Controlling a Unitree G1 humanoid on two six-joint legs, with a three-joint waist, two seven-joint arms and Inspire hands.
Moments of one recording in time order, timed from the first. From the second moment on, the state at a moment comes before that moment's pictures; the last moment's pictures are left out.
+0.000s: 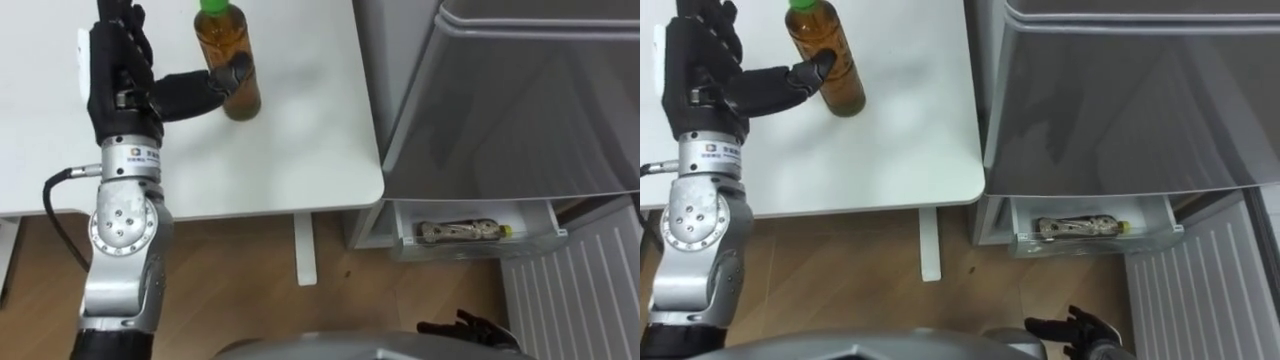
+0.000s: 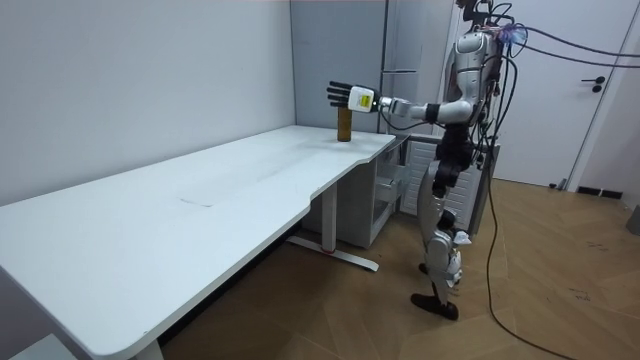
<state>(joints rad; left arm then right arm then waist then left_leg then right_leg) 0.15 0.19 0.00 -0.14 -0.15 -0.19 0.17 0.04 -0.23 -0.09 1.38 0.22 -0.10 0.20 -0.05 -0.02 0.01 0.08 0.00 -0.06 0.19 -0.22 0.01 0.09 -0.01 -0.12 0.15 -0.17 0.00</state>
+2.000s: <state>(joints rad) -0.04 0.19 0.09 0.11 -0.32 -0.15 0.13 0.08 -0.22 -0.18 1.37 0.17 -0.07 0.20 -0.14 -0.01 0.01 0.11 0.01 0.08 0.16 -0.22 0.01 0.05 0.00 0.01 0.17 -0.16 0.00</state>
